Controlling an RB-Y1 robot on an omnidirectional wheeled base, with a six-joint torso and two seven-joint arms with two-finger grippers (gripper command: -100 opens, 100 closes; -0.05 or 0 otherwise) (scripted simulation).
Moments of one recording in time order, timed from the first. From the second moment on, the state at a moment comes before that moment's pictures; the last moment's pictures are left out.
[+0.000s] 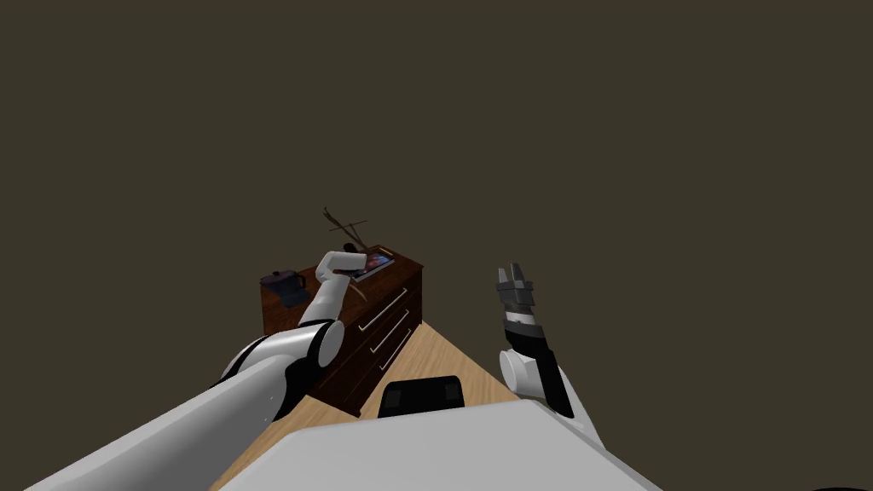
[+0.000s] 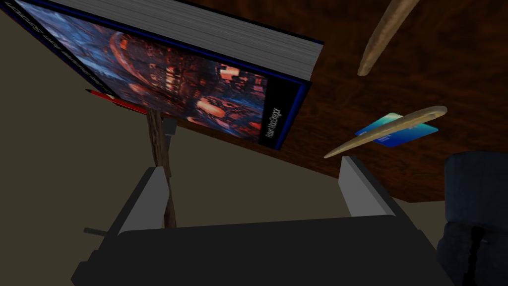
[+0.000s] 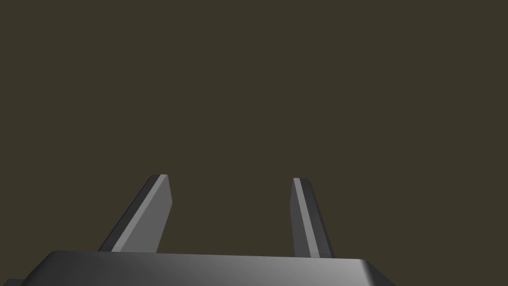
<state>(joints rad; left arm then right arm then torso) -0.75 0.27 0.37 -1.14 -0.25 1.14 -0.66 0.49 -0.01 -0.03 -2.25 -0.02 -0.41 -0.12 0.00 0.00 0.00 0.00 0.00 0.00</state>
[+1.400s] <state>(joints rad) -0.92 0.34 0.46 -0.77 -0.11 1.46 -0.81 0.49 -0.01 -0.03 -2.25 -0.02 -0.41 -0.12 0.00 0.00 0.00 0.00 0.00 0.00</state>
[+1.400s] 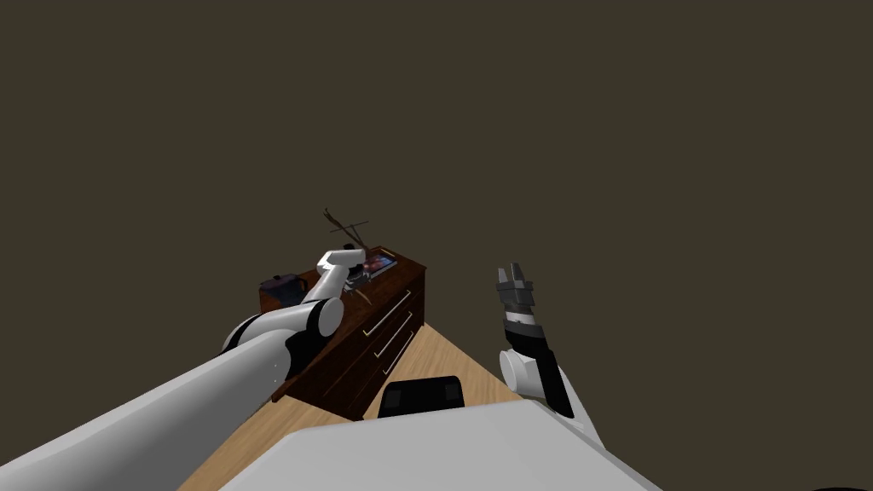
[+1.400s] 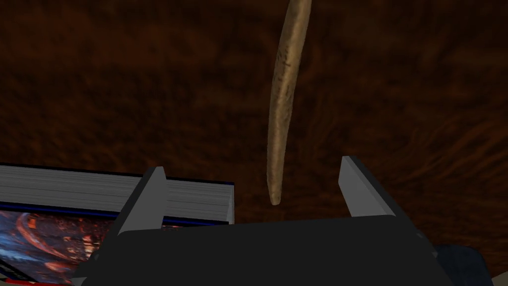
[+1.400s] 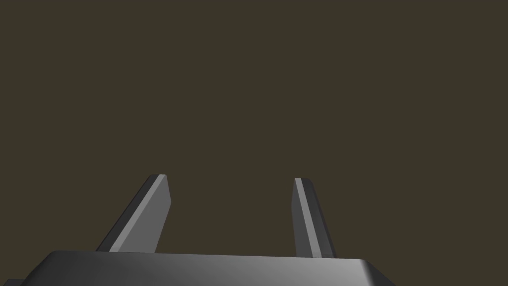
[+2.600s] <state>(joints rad) -0.95 0.35 0.48 -0.63 -0.04 1.53 -0.84 0.49 -0.01 -0.03 -2.25 -0.02 -0.41 -0.12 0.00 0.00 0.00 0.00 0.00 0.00</state>
